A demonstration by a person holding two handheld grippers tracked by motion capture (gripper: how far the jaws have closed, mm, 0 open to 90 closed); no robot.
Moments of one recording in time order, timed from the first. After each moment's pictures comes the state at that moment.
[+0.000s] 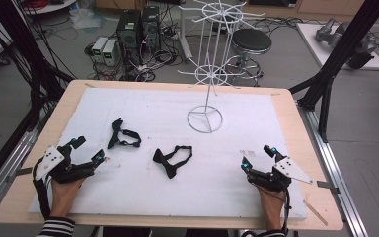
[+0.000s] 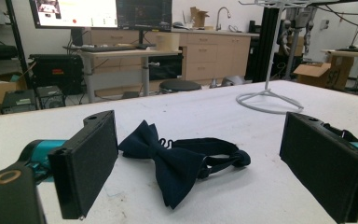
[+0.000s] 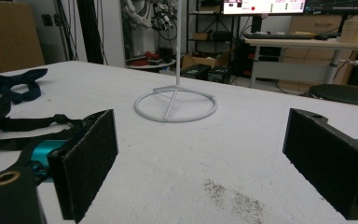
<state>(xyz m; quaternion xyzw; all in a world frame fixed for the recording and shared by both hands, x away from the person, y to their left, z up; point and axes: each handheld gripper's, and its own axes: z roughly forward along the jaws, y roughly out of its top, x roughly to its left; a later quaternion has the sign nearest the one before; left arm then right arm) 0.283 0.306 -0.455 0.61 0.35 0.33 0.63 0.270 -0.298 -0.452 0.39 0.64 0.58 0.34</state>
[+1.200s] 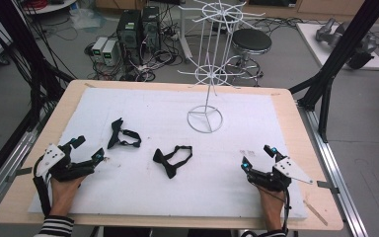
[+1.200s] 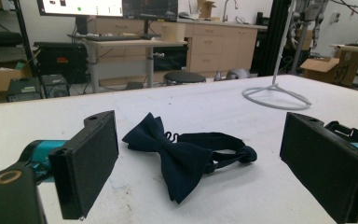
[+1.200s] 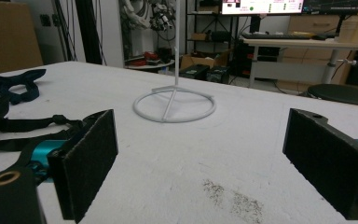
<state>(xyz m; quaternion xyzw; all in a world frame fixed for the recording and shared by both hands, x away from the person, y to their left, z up) 0.287 0.306 -0.452 0.62 0.37 0.32 0.62 0.270 -0.298 -0.452 0.39 0.64 0.58 0.34</state>
